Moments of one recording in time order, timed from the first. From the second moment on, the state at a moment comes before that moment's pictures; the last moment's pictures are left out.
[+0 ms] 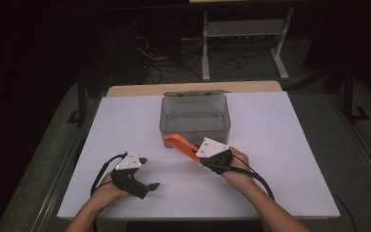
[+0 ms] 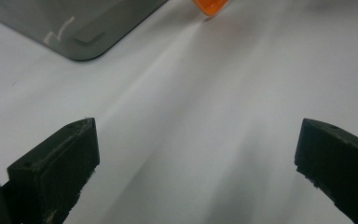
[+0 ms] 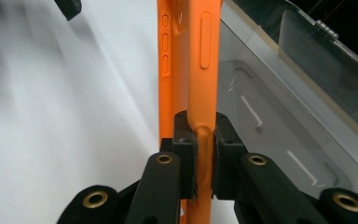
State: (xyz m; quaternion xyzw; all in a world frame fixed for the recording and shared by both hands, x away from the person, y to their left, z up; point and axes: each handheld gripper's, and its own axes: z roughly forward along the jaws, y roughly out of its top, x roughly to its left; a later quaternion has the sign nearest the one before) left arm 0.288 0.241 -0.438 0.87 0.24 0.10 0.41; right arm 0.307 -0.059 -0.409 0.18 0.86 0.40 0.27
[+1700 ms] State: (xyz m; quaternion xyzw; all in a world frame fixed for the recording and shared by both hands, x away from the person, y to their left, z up) left arm 0.288 0.242 -0.439 0.87 0.24 0.10 0.41; right arm 0.328 -0.076 -0.407 0.29 0.83 0.47 0.12
